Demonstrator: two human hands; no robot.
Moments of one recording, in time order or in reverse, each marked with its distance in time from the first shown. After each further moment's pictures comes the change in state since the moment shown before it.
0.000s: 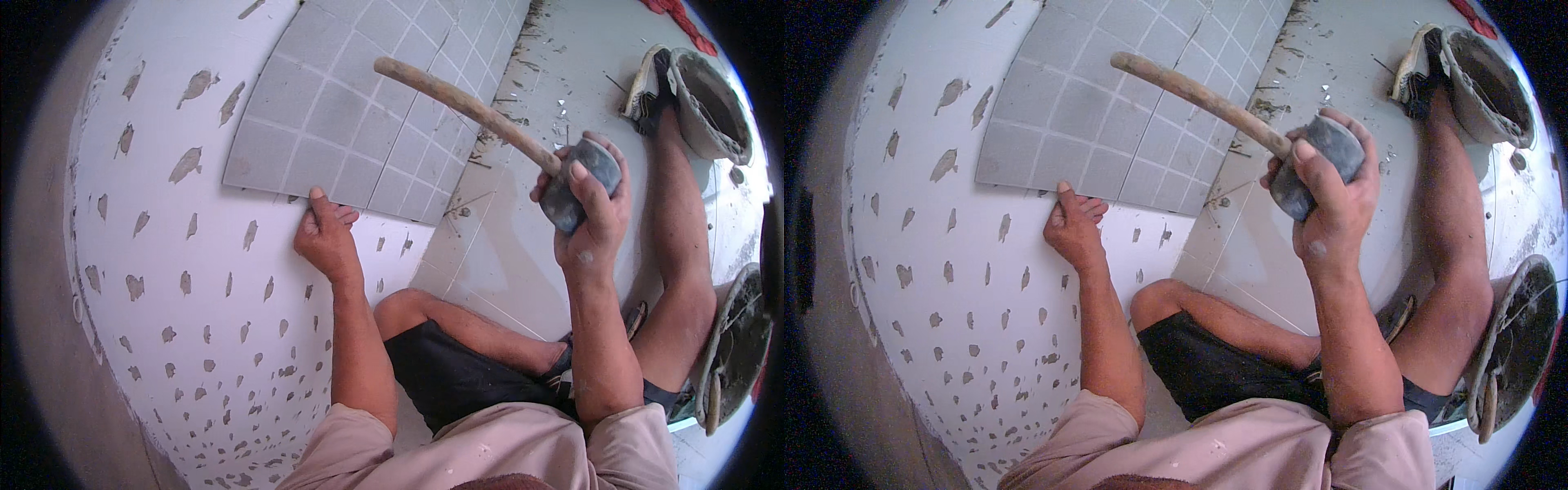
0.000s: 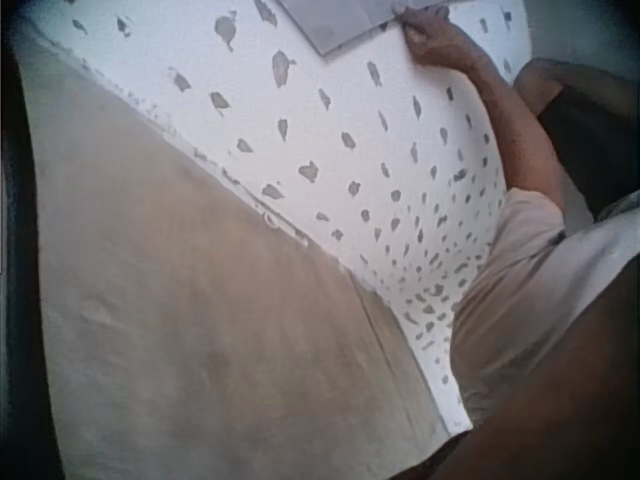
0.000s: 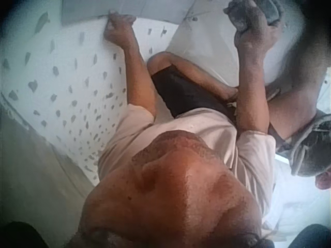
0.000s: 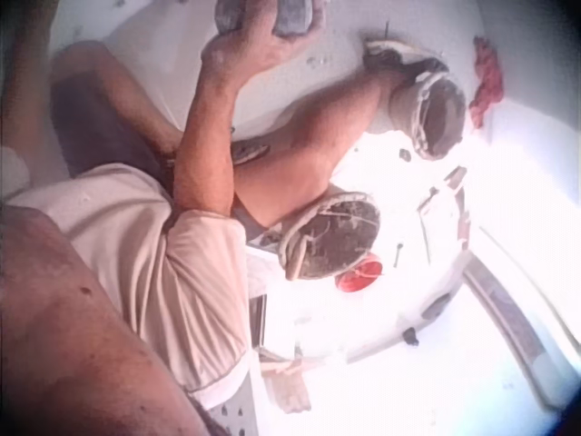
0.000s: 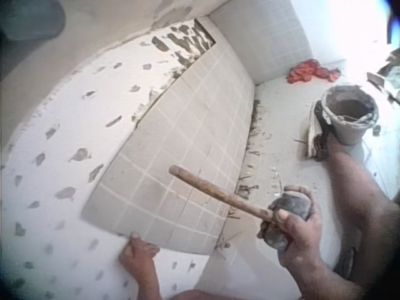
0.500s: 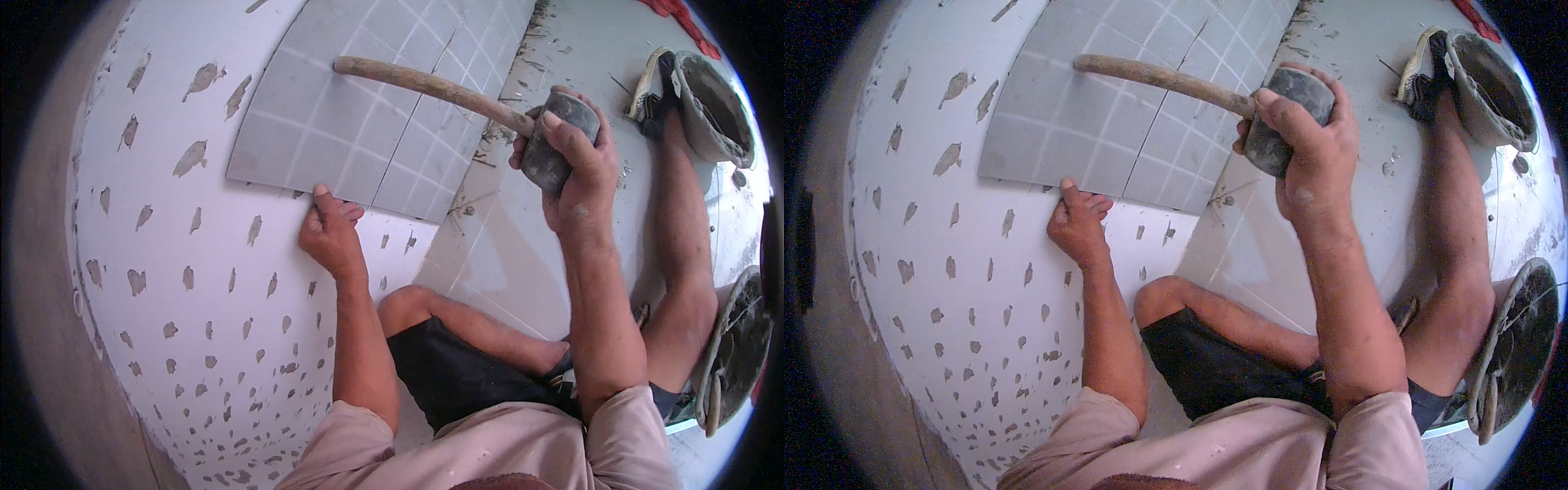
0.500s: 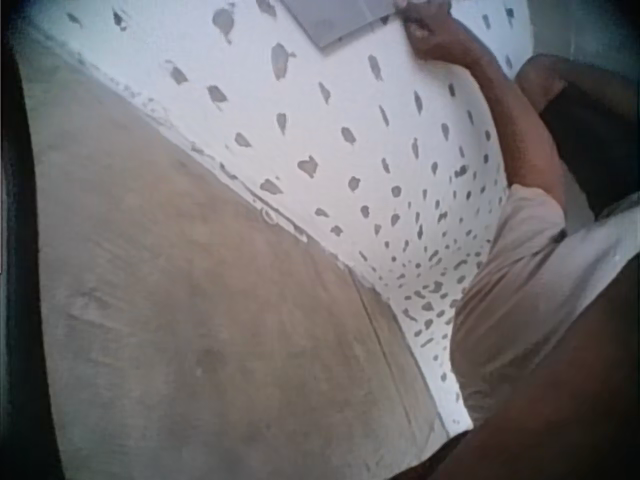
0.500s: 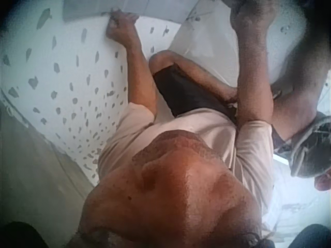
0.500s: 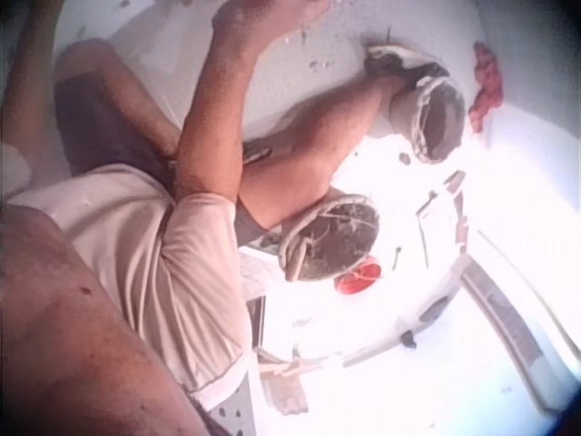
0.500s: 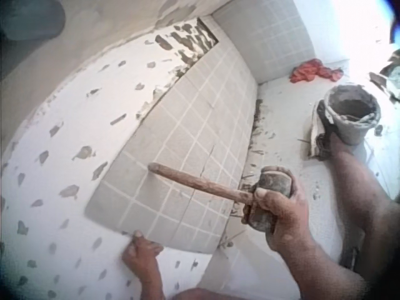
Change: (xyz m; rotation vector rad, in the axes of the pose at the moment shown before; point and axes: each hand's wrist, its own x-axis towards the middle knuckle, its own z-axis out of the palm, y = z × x) left_hand -0.005 0.007 0.004 -0.034 -0.001 -0.047; right_hand 0.035 0.006 0.027 0.073 -0.083 0.073
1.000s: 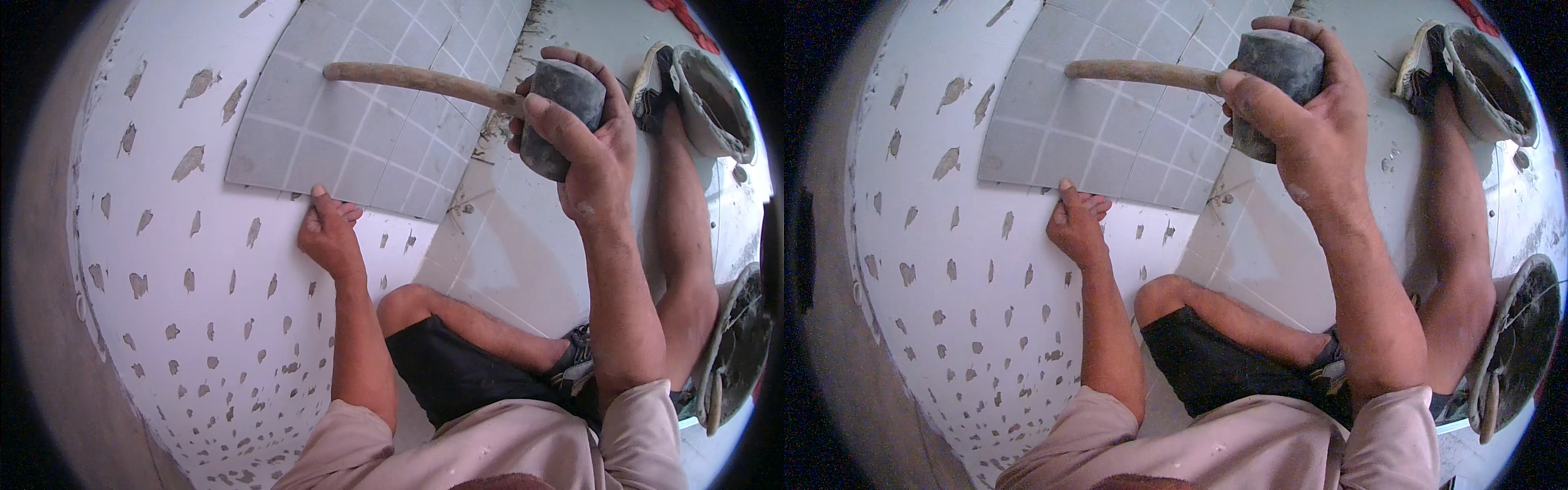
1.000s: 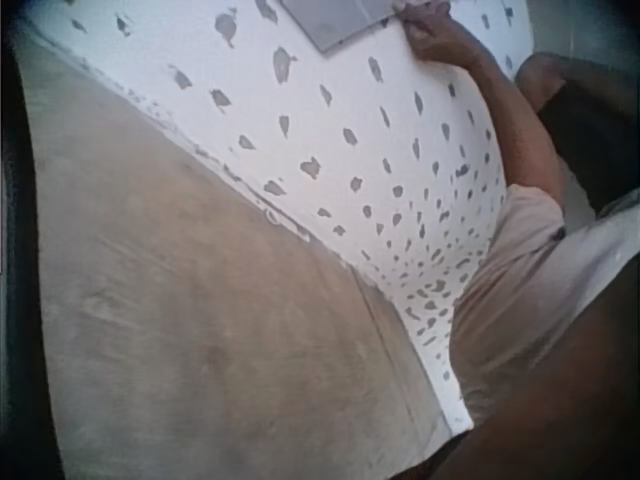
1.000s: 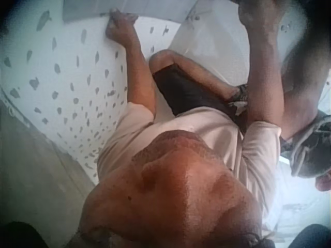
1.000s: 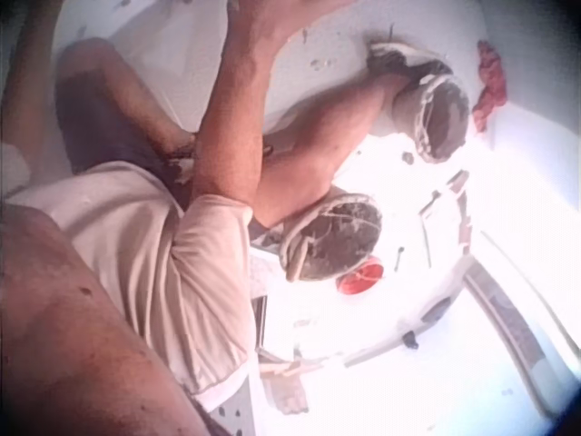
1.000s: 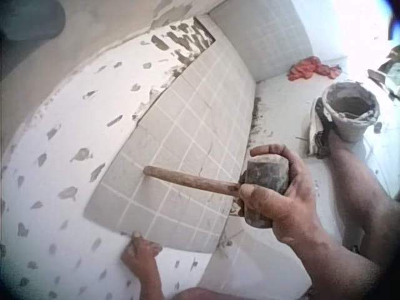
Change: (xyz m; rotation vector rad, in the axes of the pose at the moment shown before) left_hand 0.006 -0.007 -0.010 0.057 -0.027 0.022; right_hand 0.001 -0.029 0.022 -0.315 -0.113 -0.087
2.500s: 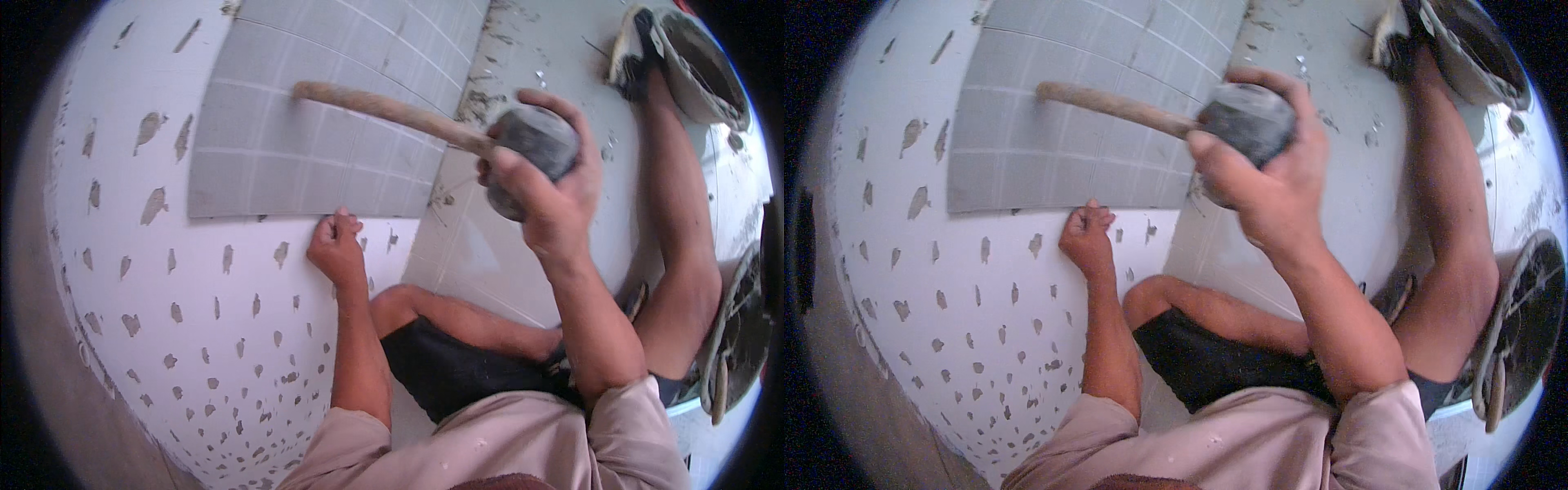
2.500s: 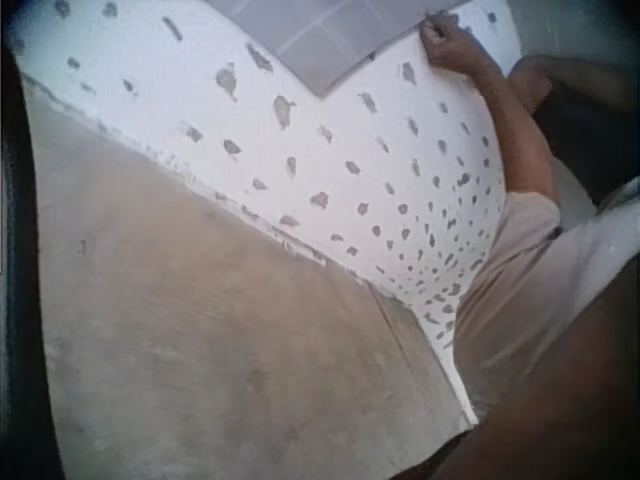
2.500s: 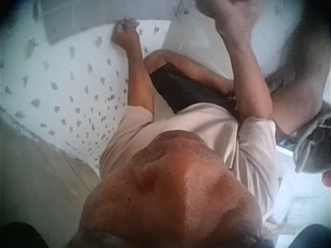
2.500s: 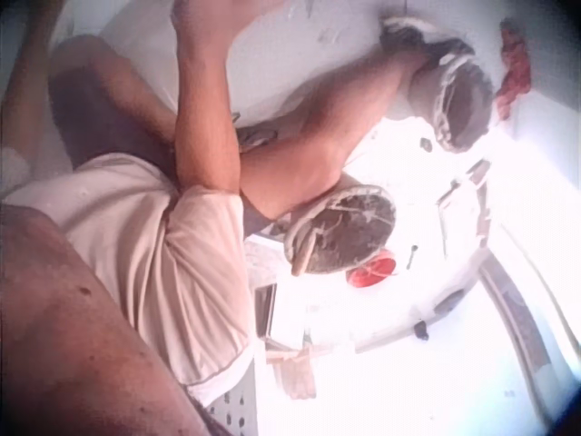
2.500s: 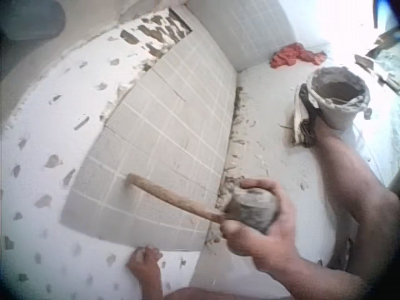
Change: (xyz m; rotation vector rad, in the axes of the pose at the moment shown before) left_hand -0.018 -0.070 0.014 0.125 -0.148 0.077; right_hand -0.035 0.041 -0.019 0.163 0.092 0.031
